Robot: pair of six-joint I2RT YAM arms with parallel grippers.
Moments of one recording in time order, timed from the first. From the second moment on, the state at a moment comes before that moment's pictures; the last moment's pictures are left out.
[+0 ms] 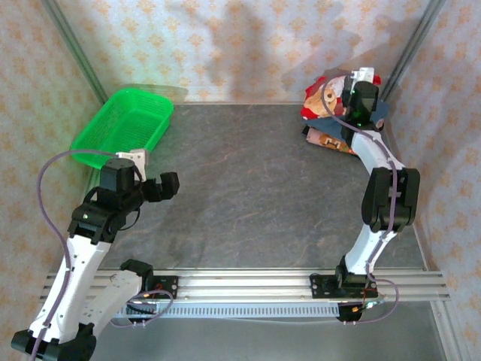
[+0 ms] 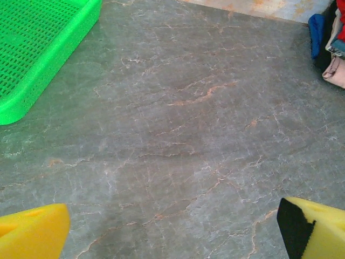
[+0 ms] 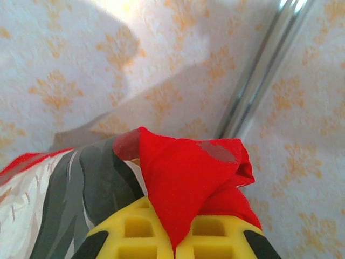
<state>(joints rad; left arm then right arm) -0.20 0.77 1.01 -0.90 0.00 -0.33 -0.05 1.81 1.40 0.27 0.37 -0.21</state>
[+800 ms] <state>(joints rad) -0.20 0.77 0.99 -0.90 0.01 -0.33 -0.23 1.73 1.29 -0.03 0.30 0.04</state>
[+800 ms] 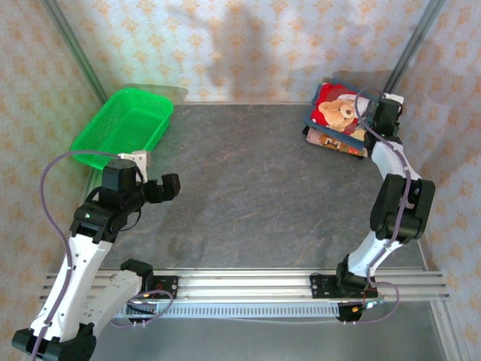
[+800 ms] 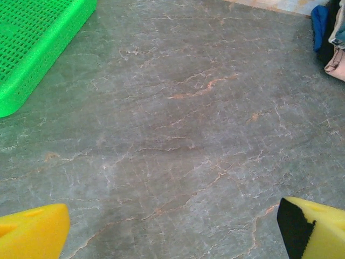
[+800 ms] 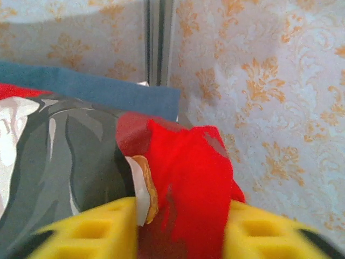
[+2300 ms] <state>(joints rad) -0.02 0.98 0.41 -0.04 -0.38 -0.24 -0.10 0.94 0.37 -0.04 0.10 0.37</state>
